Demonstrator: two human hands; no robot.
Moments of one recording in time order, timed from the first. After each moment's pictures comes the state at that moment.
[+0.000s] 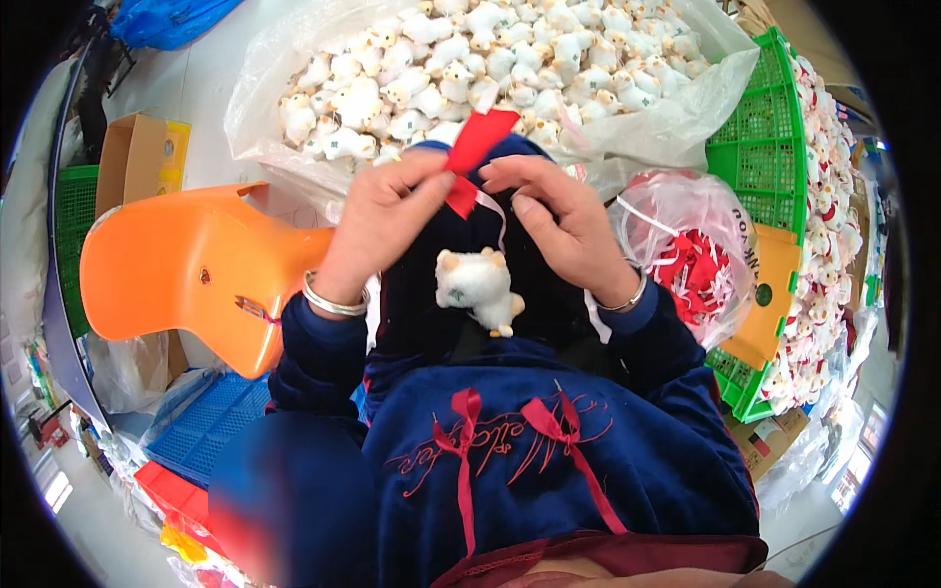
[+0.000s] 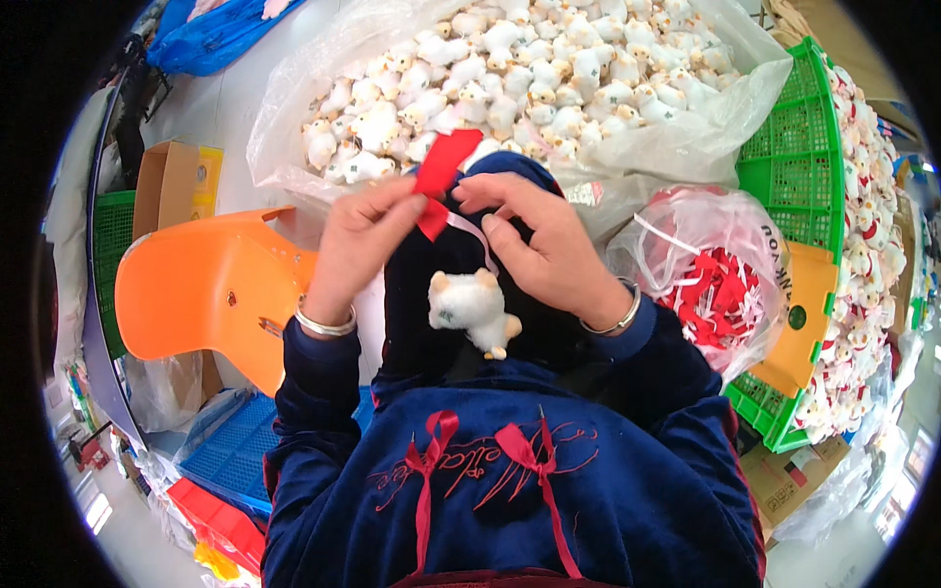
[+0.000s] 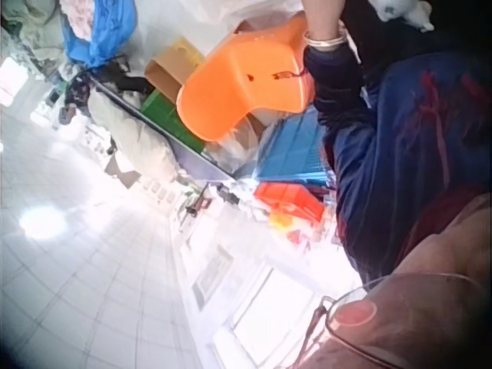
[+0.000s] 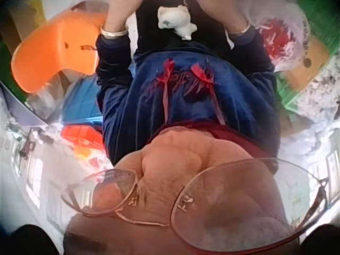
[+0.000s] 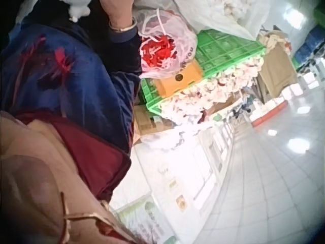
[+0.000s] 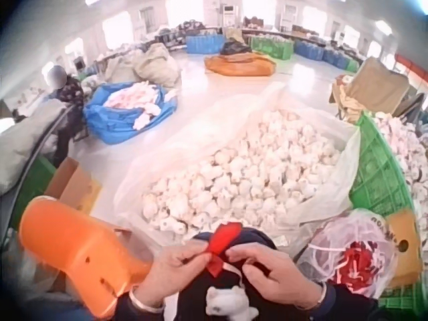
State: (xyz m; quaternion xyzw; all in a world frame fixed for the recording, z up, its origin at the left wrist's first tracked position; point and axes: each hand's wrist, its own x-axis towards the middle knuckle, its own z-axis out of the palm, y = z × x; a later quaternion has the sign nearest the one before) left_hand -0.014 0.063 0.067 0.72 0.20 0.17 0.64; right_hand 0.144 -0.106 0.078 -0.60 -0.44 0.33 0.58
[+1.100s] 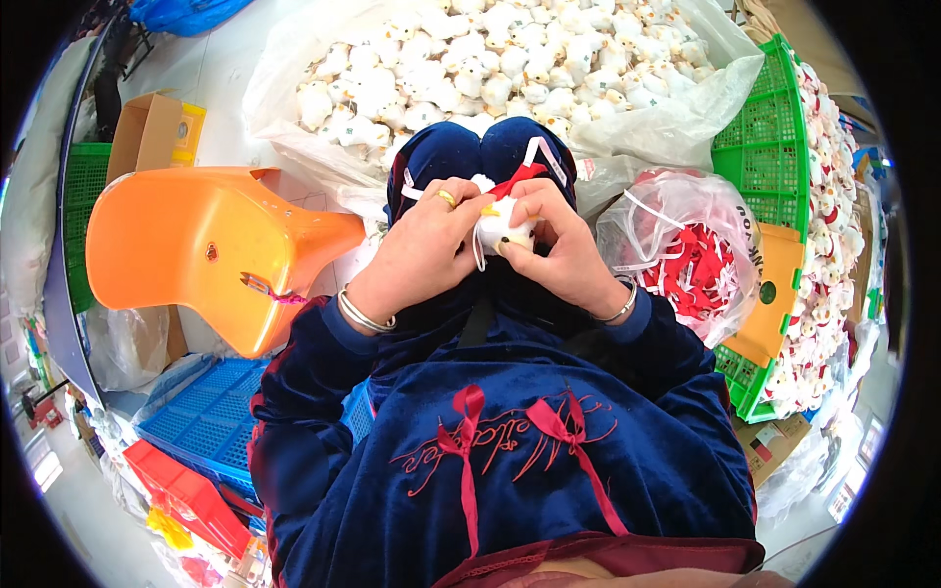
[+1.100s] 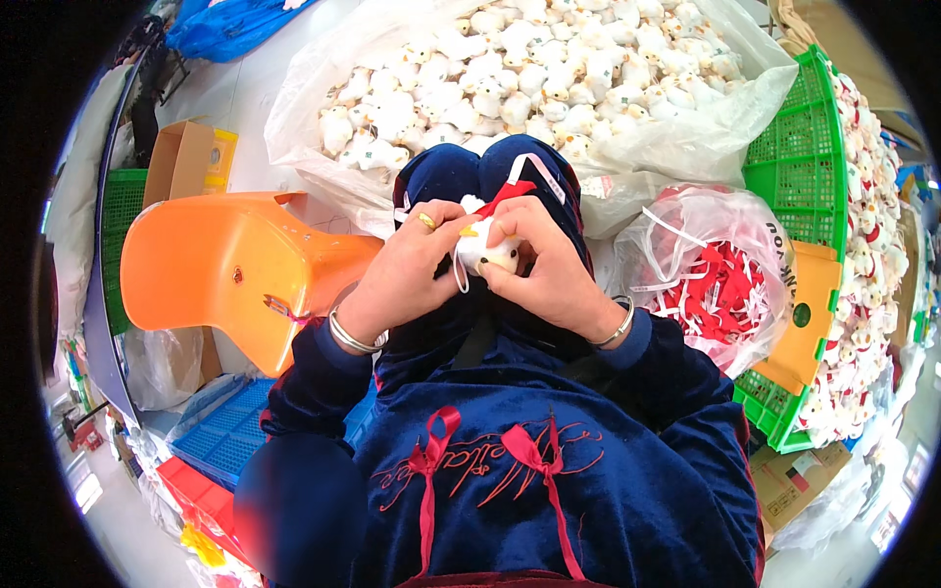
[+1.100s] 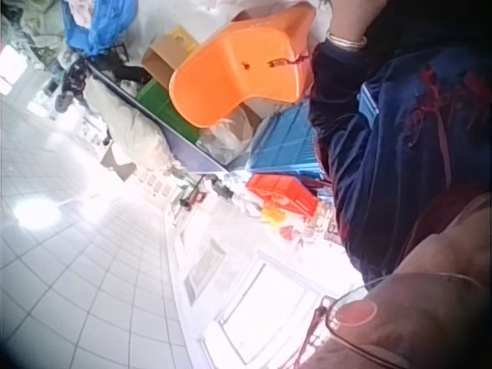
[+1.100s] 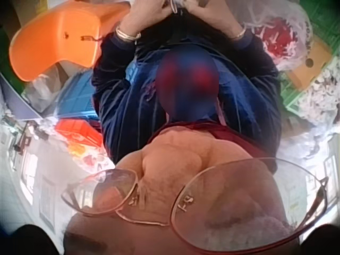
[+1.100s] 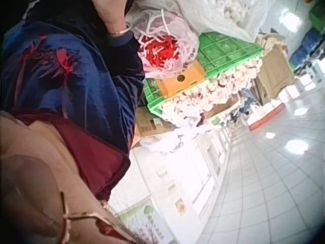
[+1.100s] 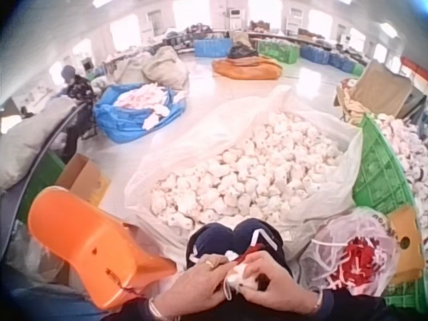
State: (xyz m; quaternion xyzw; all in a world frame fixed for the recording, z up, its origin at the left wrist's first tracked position) left_hand -0.044 0.011 0.055 0.91 0.10 0.15 0.38; right_hand 0.109 -0.147 0.041 -0.59 -0.44 0.38 0.56
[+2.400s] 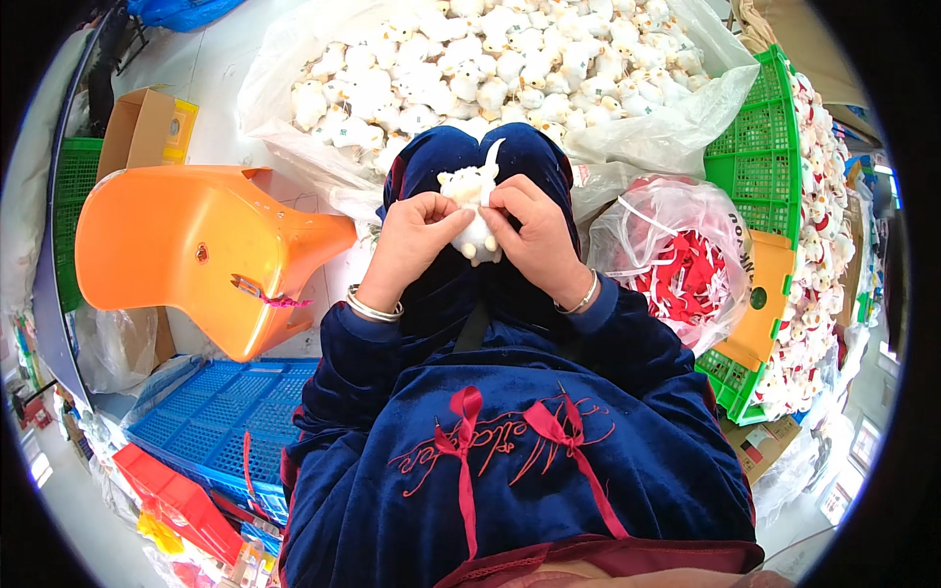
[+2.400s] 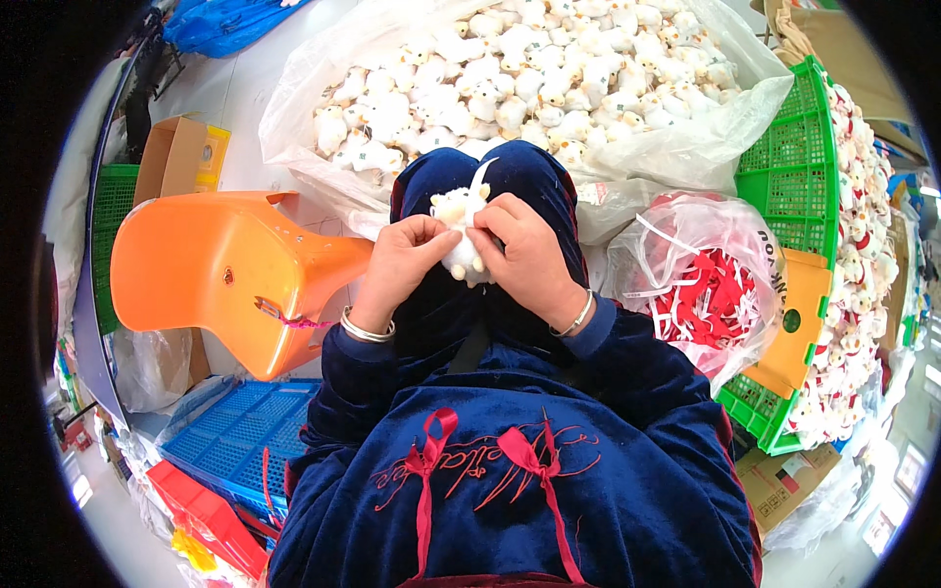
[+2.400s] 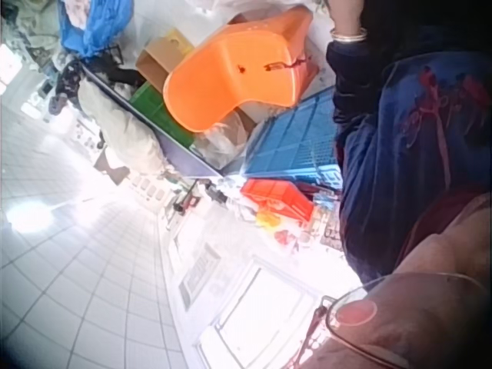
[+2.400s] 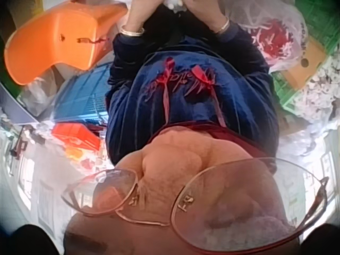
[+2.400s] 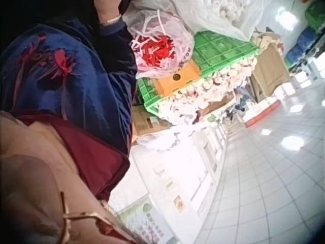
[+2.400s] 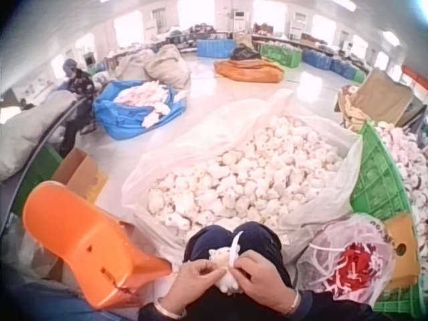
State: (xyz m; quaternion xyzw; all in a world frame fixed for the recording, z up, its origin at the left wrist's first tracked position) left_hand -0.048 0.013 0.004 0.62 0.35 0.11 0.69; right_hand 0.103 -0.112 0.024 -0.69 -0.51 0.17 0.48
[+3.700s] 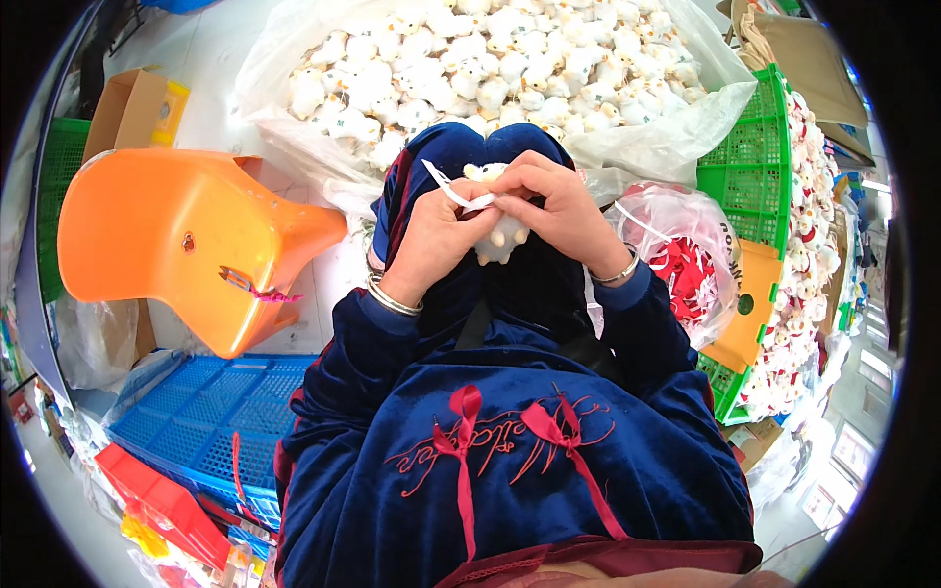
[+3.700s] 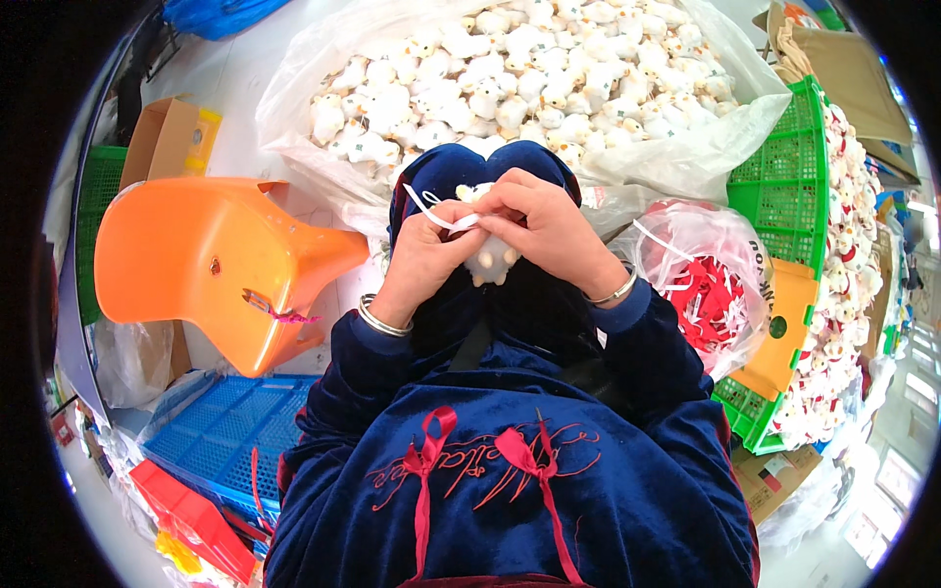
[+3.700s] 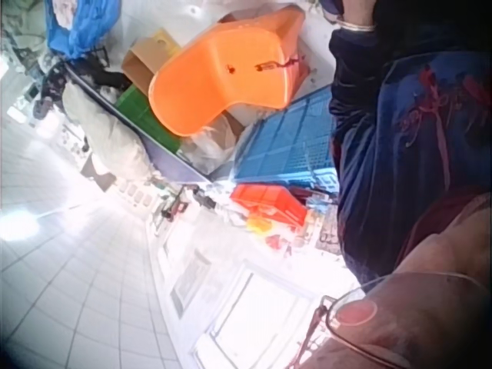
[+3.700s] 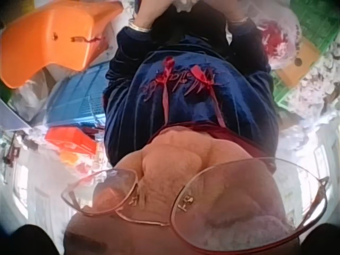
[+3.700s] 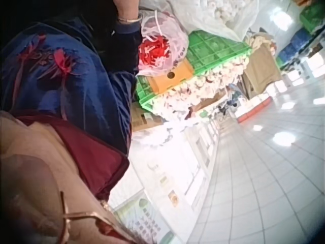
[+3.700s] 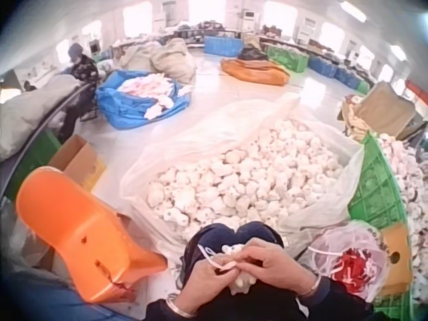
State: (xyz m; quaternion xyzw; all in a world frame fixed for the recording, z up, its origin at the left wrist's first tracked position) left_hand -0.033 0.003 0.007 0.61 0.27 0.17 0.73; right_hand 0.139 -0.092 0.055 -0.64 -0.56 0.32 0.41
